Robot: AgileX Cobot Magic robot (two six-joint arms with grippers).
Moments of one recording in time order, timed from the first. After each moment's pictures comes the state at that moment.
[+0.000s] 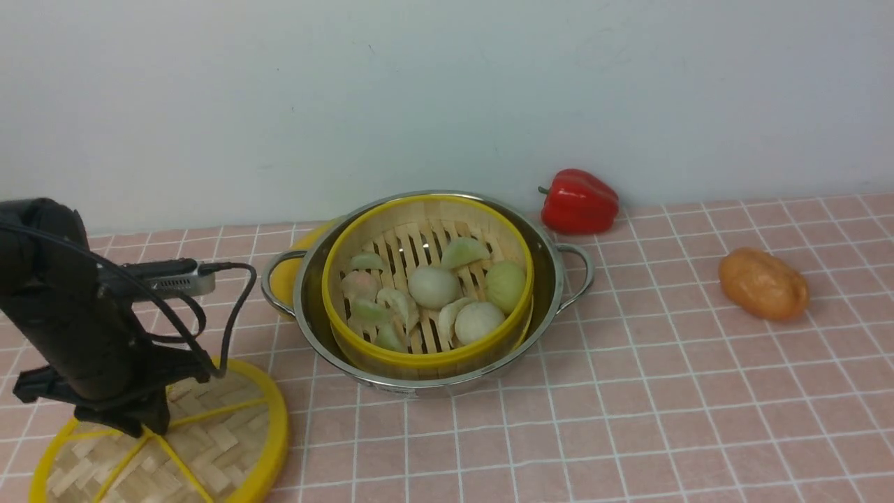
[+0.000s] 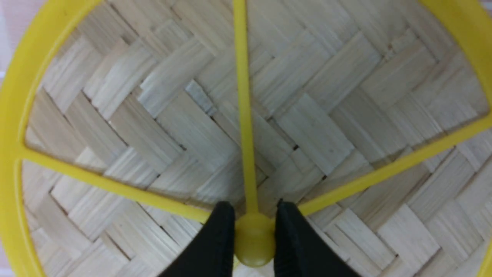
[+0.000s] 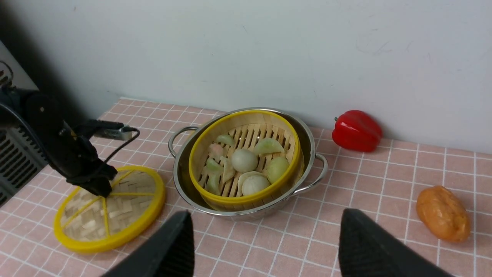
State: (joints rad) right arm 0.48 0.65 -1.33 0.07 1.24 0.28; left arm 0.08 1.73 -1.10 0.05 0.99 -0.06
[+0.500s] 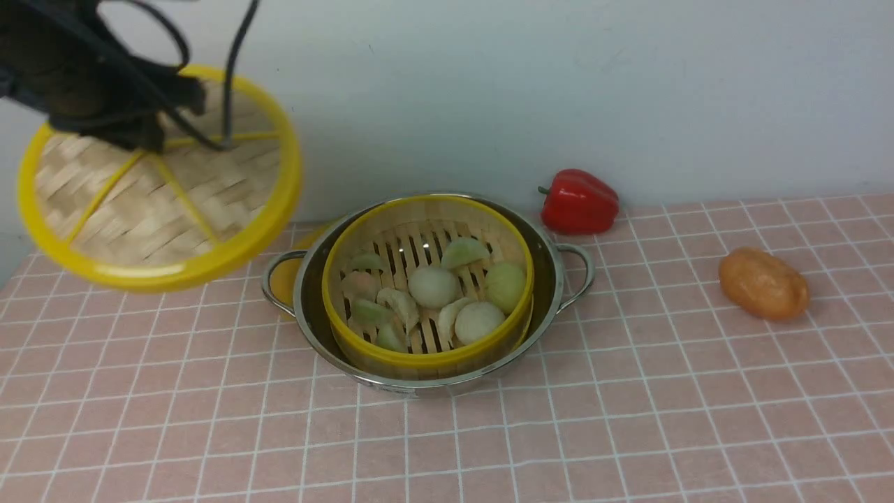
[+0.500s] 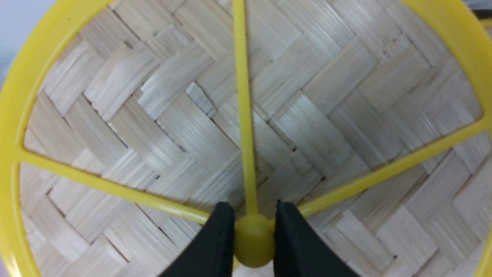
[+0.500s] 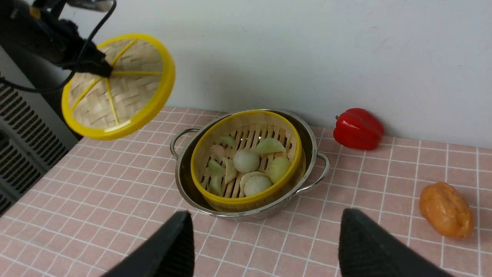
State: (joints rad) right arm 0.48 0.65 -1.33 0.07 1.24 0.31; left arm -0.16 1.72 -1.83 0.13 1.21 -0.03
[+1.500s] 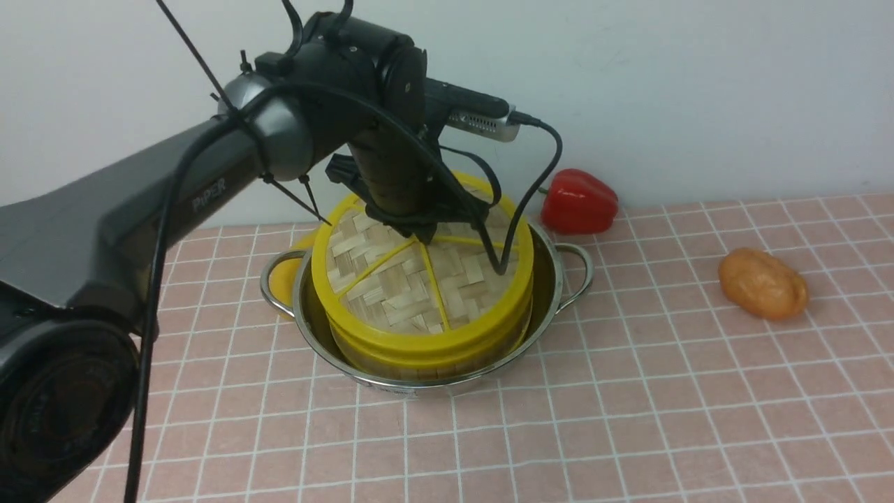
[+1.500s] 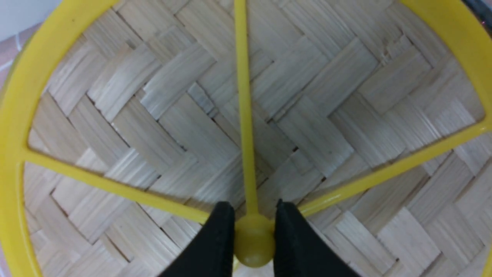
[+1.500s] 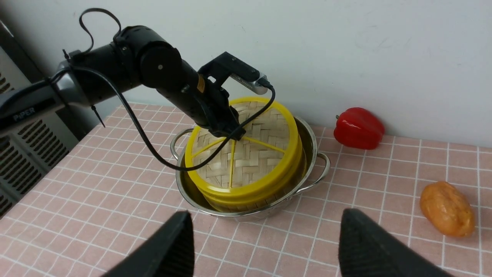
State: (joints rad) right arm 0.48 0.65 -1.33 0.07 1.24 0.31; left arm -0.46 2.13 -1.91 0.15 1.06 -0.10
